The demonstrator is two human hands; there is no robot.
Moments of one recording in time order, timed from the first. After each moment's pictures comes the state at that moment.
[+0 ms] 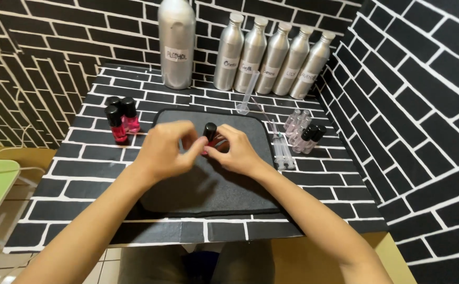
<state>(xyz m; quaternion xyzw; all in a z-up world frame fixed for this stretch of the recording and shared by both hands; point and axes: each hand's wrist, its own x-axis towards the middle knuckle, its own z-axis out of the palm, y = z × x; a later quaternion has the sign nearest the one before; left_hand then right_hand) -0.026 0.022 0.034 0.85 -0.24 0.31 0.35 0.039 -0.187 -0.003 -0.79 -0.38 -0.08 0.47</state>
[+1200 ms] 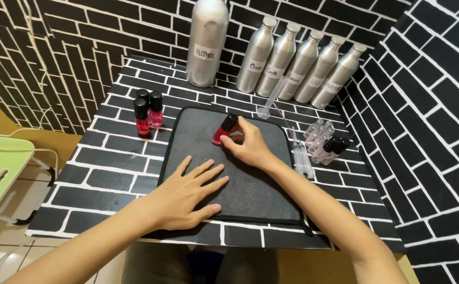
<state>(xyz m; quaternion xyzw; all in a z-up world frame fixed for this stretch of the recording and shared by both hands) -0.101 0.029 0.024 0.94 -0.32 -0.07 0.13 0.078 -0.169 -0.019 -0.77 -0.37 -0.06 0.52</state>
